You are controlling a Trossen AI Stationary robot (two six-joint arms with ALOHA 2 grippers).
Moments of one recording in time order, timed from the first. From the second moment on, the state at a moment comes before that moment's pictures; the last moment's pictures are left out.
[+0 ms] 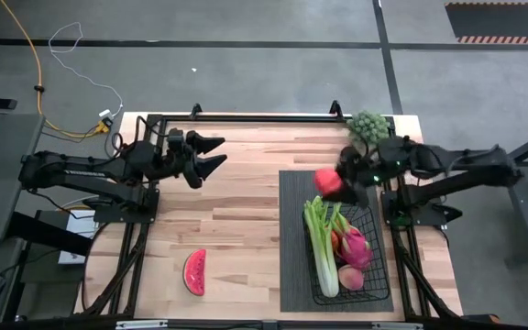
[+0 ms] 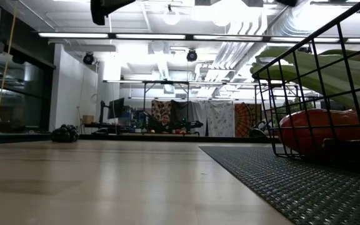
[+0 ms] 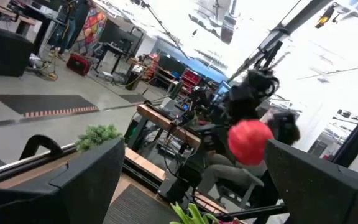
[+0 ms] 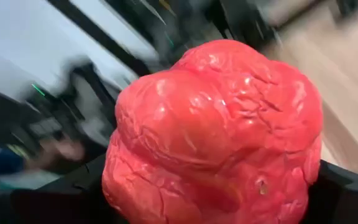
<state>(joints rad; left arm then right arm) 0.14 0.84 0.61 0.41 -0.27 -0.46 0.05 0.91 0.97 -0.30 -0.23 0.69</state>
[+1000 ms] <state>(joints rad) 0.14 0.84 0.61 0.39 -0.27 -0.44 0.81 1.51 1.12 -0.76 -0.15 2.22</state>
